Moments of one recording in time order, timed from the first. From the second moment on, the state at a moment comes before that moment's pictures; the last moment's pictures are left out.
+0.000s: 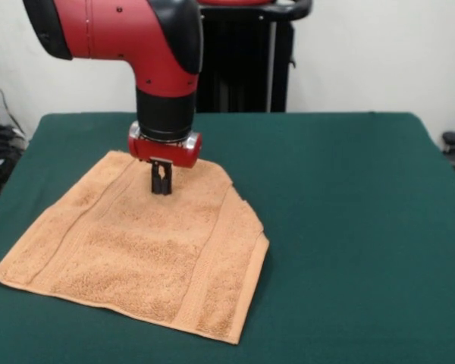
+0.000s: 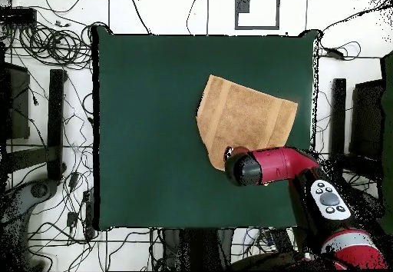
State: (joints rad) arm -0.55 -0.49 0.22 1.68 -0.75 0.42 2.17
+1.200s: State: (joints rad) arm -0.72 -0.50 0.40 1.74 -0.87 0.43 2.16
